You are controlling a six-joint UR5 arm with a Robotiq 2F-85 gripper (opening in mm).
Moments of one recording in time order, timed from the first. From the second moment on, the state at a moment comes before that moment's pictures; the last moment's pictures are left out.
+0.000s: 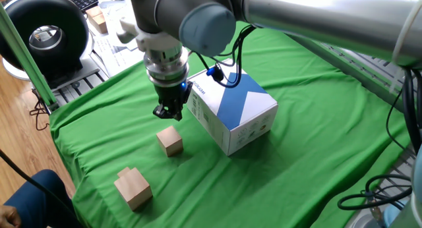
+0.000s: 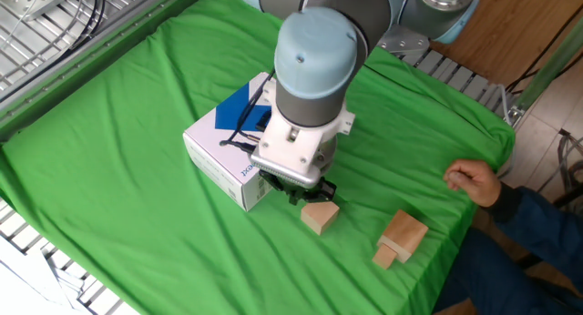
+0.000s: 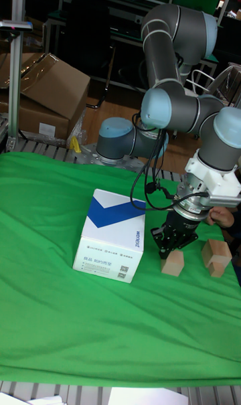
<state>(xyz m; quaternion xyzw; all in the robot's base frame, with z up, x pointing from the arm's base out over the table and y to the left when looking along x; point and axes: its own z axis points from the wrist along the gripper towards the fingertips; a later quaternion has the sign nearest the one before) 0.529 0.162 0.057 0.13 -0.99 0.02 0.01</state>
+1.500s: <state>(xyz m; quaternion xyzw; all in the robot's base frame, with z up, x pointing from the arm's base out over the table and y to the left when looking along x) 0.519 0.197 0.040 0.09 -0.99 -0.04 0.01</state>
